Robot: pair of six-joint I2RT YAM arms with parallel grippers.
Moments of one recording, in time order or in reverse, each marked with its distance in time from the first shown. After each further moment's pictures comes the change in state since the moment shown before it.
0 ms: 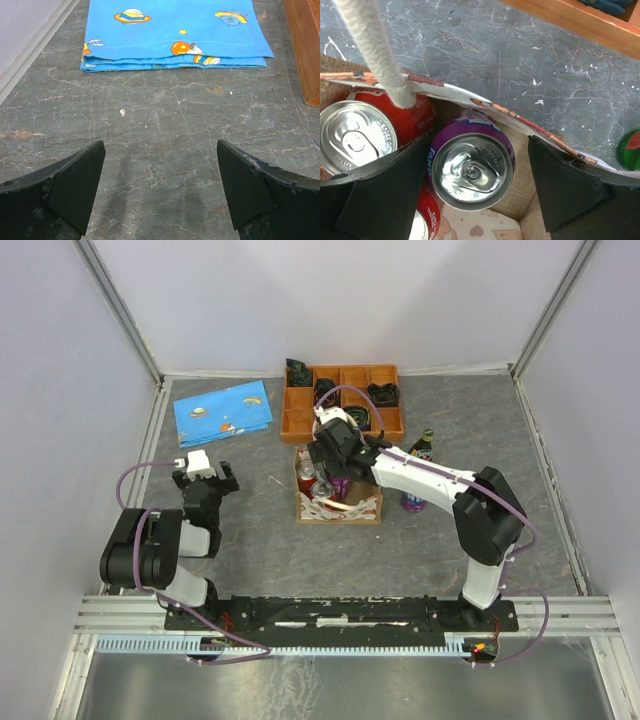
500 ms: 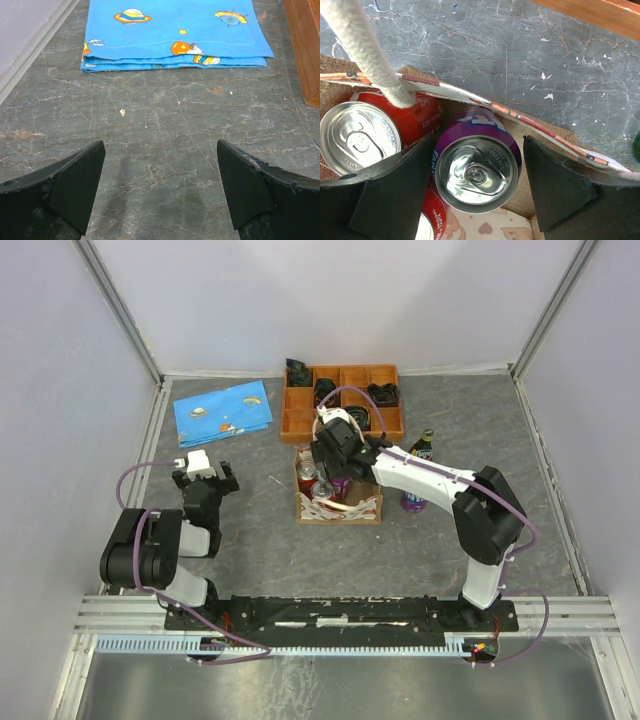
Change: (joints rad) left arm 0.000 0.000 0.000 0.000 0.000 0.000; right arm -0.007 0.011 0.002 -0.006 -0.041 0.063
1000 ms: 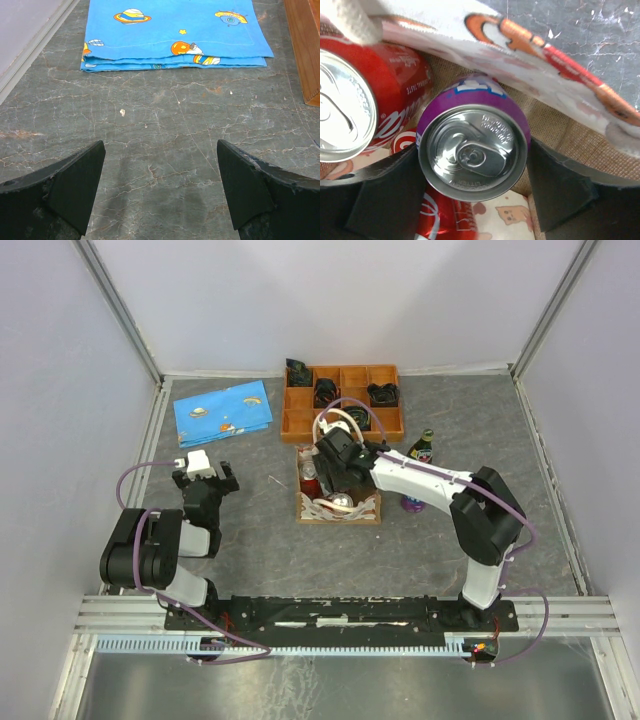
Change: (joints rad) left arm 0.000 0.000 0.000 0.000 0.000 0.000; right arm 0.010 0.000 -0.034 -0.083 -0.009 0.018
